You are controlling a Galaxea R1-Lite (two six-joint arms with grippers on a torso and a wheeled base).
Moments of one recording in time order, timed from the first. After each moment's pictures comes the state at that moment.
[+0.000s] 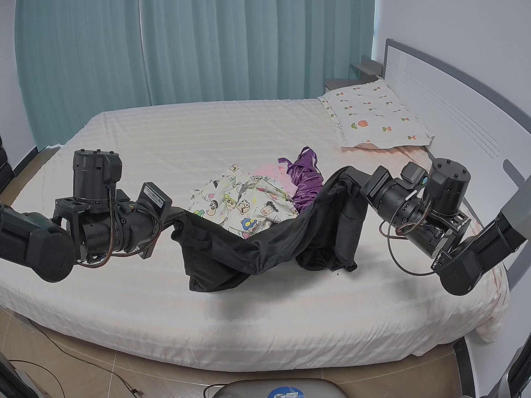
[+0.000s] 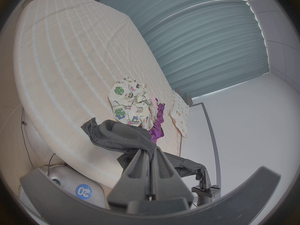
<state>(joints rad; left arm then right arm) -0.32 1.70 -0.83 -0.45 -0.09 -1.17 0.46 1.96 -0.78 -1.25 0.00 0.80</state>
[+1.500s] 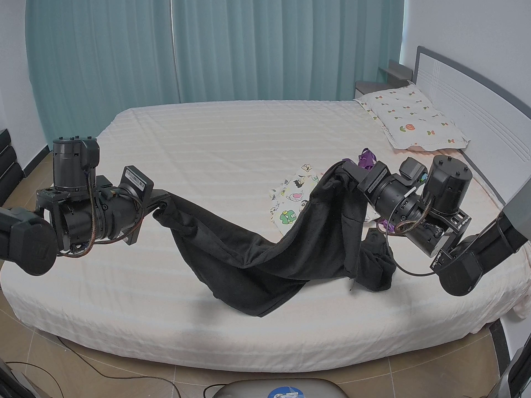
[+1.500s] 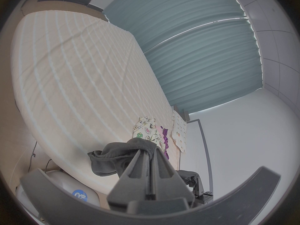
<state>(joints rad) -0.28 1.63 -0.84 -0.45 -0.08 -1.16 0.48 1.95 -0.79 -1.28 0.00 0.80</state>
